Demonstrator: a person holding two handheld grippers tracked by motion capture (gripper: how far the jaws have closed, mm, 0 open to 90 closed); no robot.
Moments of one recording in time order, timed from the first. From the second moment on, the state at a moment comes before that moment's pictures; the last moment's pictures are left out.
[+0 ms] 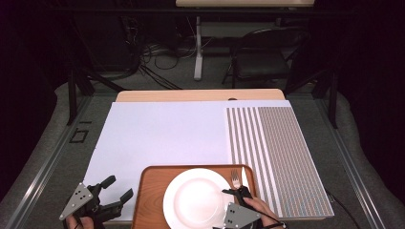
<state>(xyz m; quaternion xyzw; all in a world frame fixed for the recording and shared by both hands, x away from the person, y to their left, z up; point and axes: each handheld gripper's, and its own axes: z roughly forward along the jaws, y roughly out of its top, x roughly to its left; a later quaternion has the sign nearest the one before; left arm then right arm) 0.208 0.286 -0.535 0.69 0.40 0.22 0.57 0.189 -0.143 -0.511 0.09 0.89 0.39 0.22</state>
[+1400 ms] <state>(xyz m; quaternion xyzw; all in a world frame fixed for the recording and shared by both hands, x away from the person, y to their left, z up) 0.205 0.297 -0.533 0.69 0.40 0.25 0.55 0.214 -0.287 -0.534 0.44 0.75 0.39 0.30</state>
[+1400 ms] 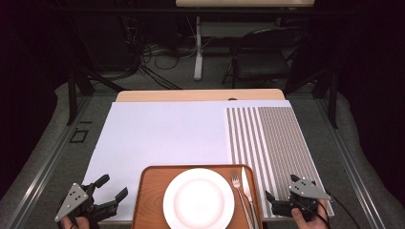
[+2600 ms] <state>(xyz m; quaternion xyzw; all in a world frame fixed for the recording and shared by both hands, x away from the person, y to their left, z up) 0.209 0.304 -0.534 0.69 0.41 0.25 0.54 0.219 -0.308 -0.543 0.49 0.72 0.39 0.30</state>
